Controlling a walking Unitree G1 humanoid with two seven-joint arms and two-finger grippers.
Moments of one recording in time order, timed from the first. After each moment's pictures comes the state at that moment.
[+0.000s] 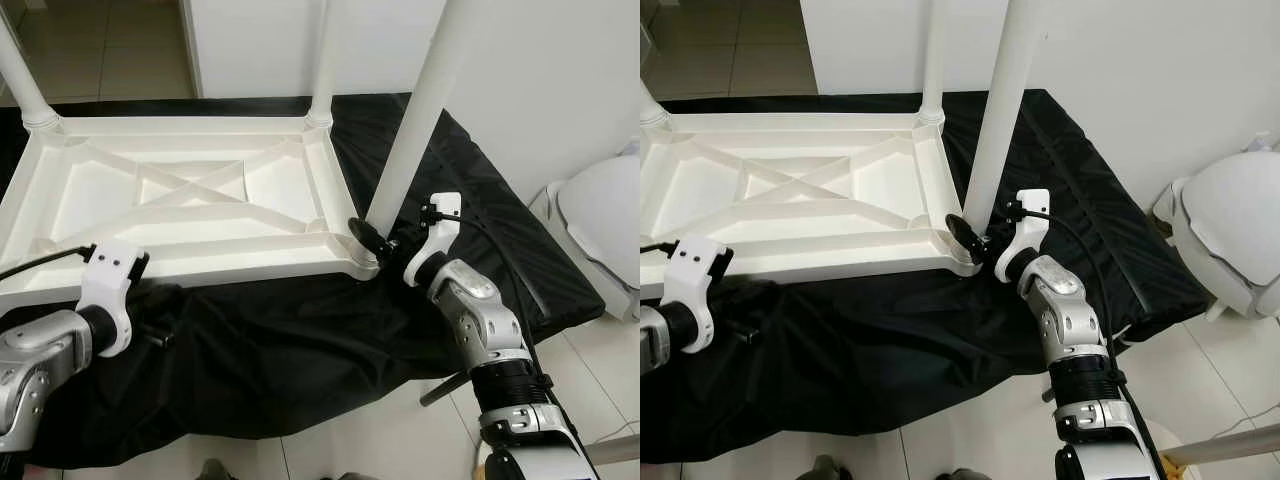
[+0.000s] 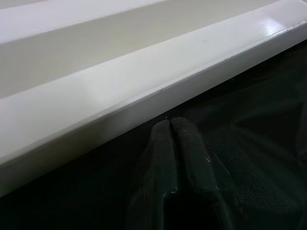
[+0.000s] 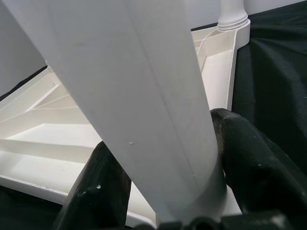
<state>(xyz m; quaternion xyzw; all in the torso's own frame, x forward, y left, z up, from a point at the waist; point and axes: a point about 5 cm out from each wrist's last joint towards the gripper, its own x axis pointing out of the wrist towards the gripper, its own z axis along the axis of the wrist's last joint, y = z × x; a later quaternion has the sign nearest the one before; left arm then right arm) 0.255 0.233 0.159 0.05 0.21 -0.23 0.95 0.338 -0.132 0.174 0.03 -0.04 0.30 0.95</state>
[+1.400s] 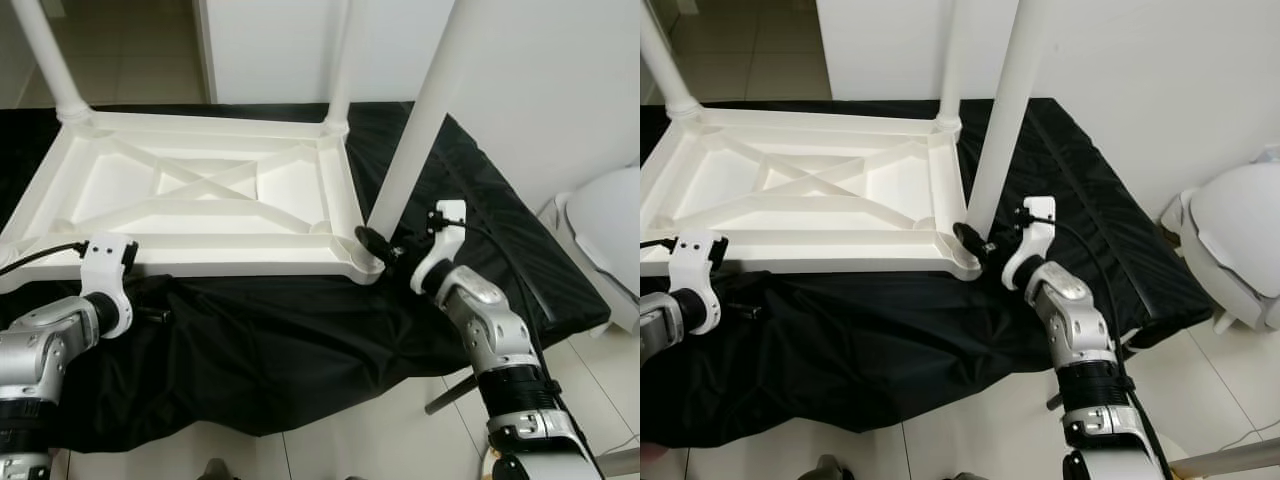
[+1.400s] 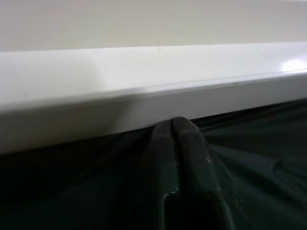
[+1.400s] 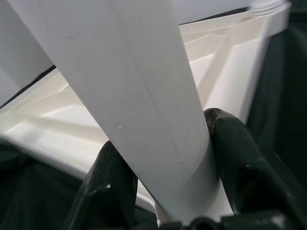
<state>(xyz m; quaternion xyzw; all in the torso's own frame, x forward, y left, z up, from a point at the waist) 0.300 0.259 0.141 0.00 0.21 -0.15 0.97 0.327 -0.140 0.161 0.06 0.00 0.33 0.94</state>
